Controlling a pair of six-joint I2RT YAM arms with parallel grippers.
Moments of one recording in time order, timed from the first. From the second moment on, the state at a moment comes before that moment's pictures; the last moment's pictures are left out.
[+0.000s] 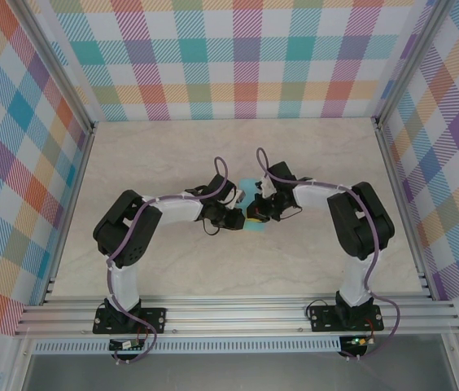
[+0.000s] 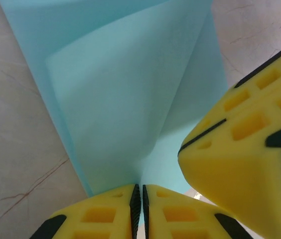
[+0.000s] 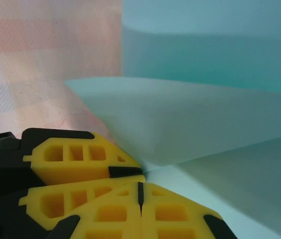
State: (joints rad) left arm -0.66 1.92 1.11 -0.26 0.35 -0.39; right arm 0.47 1.90 1.09 -0.36 -0.67 0.57
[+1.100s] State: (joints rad) left arm -0.66 1.92 1.09 -0.22 0.35 -0.39; right arm 0.40 2.02 1.25 -0.54 -0.61 0.46
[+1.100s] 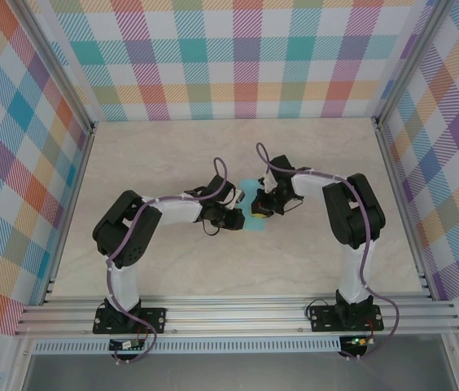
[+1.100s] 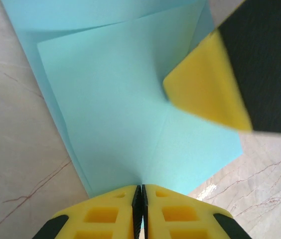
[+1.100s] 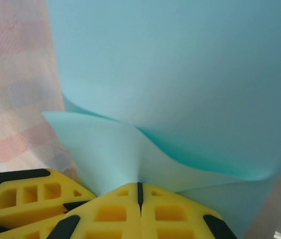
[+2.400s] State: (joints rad) left arm -0.66 1.77 0.97 -0.28 0.30 -0.40; right arm 0.28 2.07 1.35 -0.65 -0.62 0.39
